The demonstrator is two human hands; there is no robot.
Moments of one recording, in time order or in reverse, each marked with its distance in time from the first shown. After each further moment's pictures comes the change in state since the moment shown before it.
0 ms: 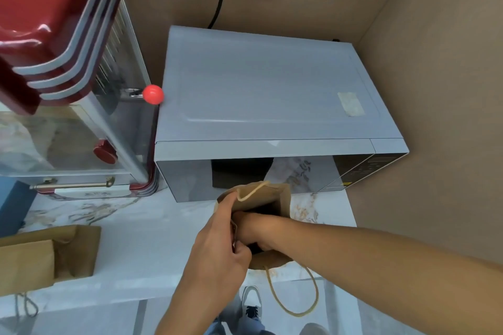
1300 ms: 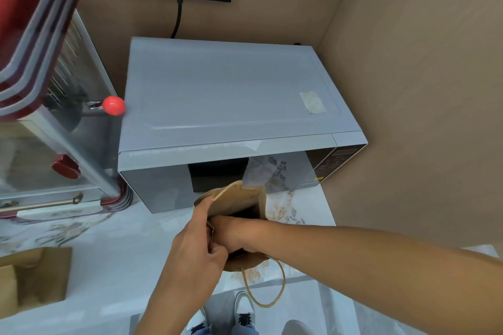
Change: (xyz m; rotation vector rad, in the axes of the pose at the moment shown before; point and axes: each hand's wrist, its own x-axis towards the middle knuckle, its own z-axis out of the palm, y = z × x) left_hand 0.003 0.001 0.007 0.036 -0.018 0.030; right_hand -0.012 0.011 0.005 0.112 0.001 -0.115
